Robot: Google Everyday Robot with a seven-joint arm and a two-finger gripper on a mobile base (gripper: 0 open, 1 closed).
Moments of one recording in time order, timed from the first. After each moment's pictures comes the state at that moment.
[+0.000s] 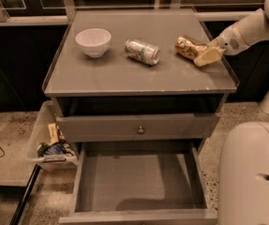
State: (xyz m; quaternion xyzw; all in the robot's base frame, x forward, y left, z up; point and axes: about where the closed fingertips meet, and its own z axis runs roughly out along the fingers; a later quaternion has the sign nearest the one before) arm 0.735 -0.267 0.845 -0.46 0.81 0.17 0.32
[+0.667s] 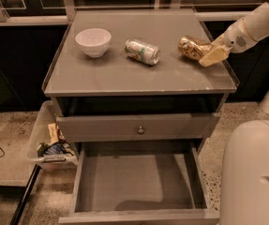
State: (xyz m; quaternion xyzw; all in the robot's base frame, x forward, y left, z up) arm 0.719 -0.275 0.856 -0.49 0.81 0.14 0.30
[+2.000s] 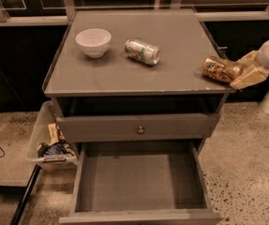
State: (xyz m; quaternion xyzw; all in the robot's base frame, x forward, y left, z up) arm 0.617 -0.347 0.843 -0.57 0.77 0.13 0.27
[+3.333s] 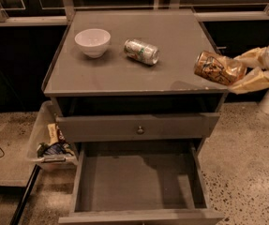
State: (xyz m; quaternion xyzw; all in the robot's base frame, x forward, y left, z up) arm 0.544 -0.279 0.900 -0.62 0.70 0.12 0.34
